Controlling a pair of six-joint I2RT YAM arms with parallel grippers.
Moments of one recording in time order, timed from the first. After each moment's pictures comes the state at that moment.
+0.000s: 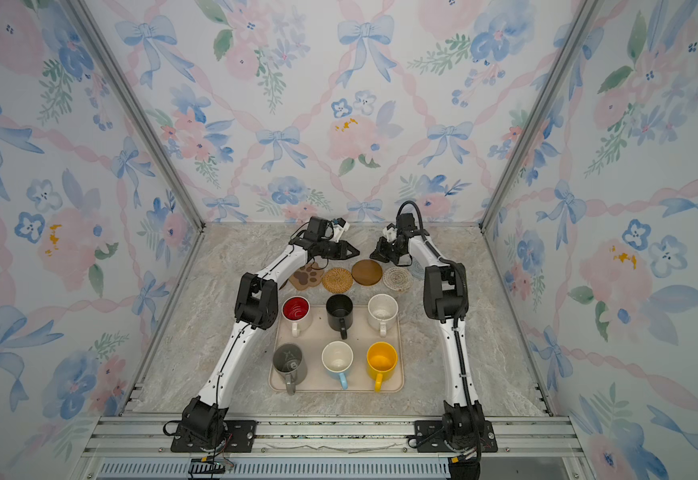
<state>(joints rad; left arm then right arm) -0.39 2.83 2.53 -0.42 0.72 -0.32 0.16 2.60 2.23 -0.68 -0.64 0.46</state>
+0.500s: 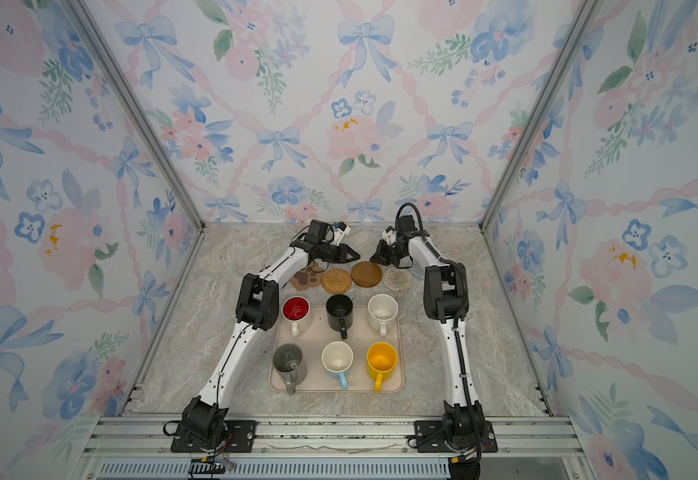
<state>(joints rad) -0.39 2.85 2.53 -0.42 0.76 -0.32 0.16 2.59 2.20 -0.71 -0.65 0.42</state>
